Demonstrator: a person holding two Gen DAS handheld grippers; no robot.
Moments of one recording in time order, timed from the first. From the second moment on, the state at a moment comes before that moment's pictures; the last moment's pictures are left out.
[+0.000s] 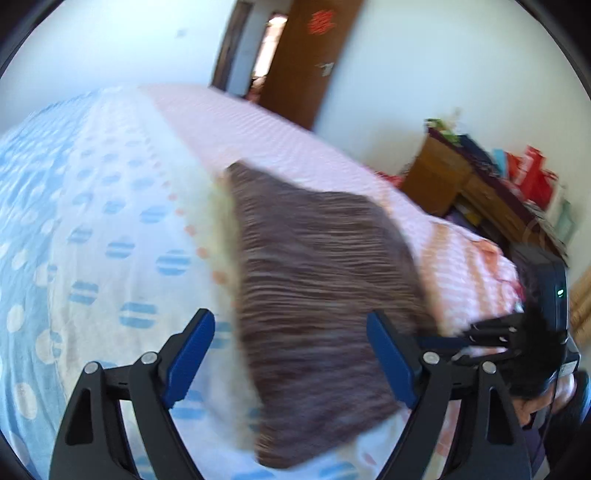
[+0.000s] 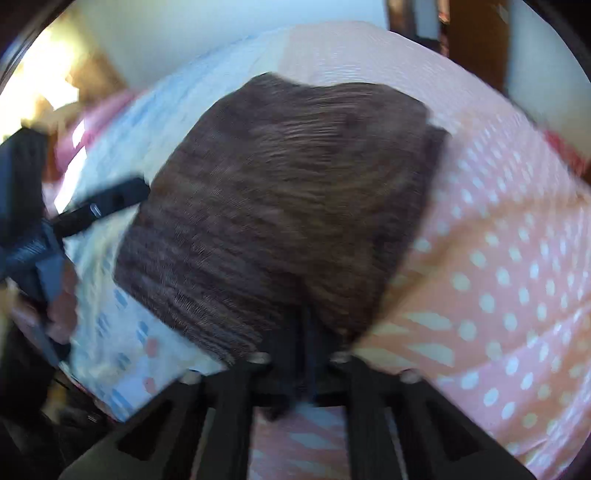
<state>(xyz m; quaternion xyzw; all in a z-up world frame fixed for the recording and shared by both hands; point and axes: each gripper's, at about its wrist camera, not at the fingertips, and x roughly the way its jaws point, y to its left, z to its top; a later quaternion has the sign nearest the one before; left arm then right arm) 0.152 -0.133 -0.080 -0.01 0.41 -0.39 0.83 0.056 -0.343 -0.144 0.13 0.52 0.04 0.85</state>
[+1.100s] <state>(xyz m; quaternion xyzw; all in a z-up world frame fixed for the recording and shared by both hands) 0.048 -0.125 -0.018 0.12 0.30 -0.26 0.91 -0.067 -0.270 -0.021 0.05 0.26 -0.17 0.95</state>
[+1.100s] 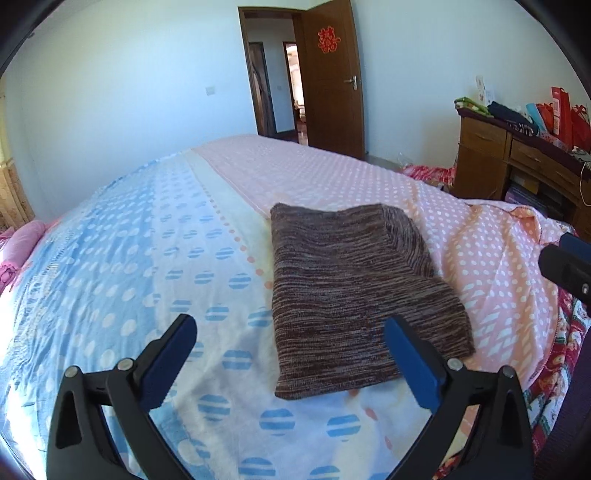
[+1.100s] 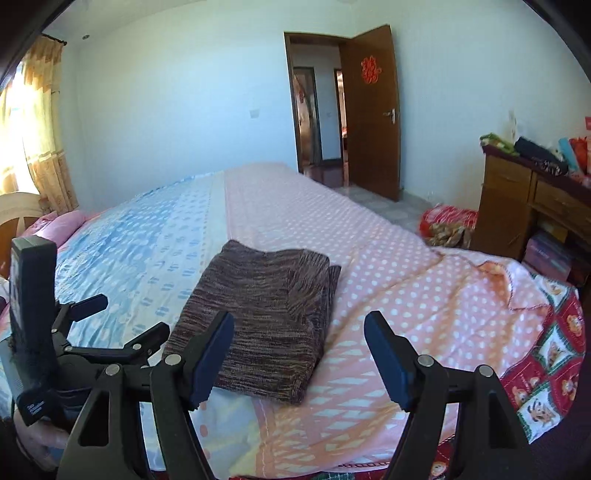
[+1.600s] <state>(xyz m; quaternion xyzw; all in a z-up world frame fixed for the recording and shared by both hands) 0.003 -0.081 0.043 0.04 0.27 -0.25 0.93 -0.135 -0.219 0.039 -0.01 0.18 -0.20 0.96</state>
